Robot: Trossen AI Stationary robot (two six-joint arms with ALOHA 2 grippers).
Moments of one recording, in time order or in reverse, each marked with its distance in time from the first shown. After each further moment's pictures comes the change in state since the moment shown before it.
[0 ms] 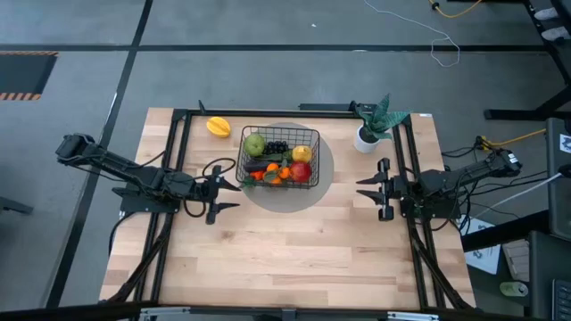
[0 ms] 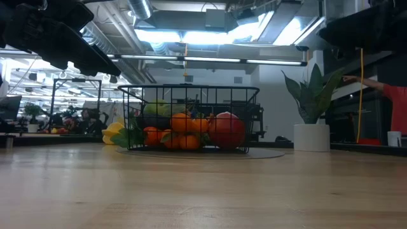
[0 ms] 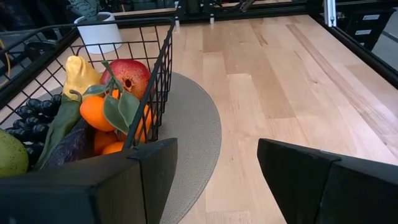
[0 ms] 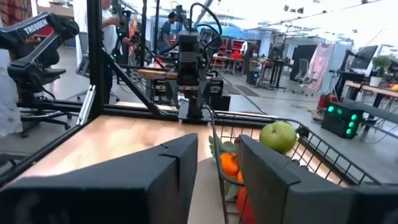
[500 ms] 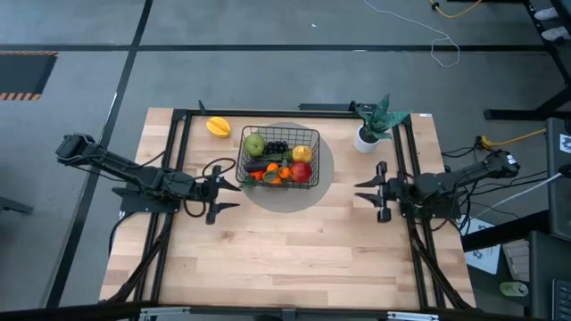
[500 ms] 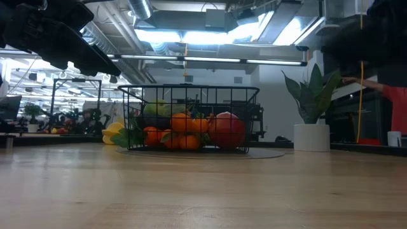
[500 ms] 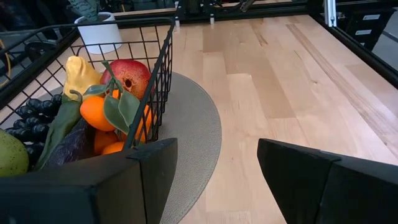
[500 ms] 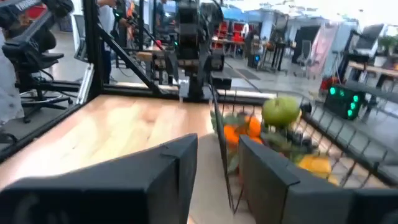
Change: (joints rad) left arm 0.000 0.000 0.000 0.000 0.000 0.000; right arm 0.000 -0.050 -0.051 -0.073 0.006 0.040
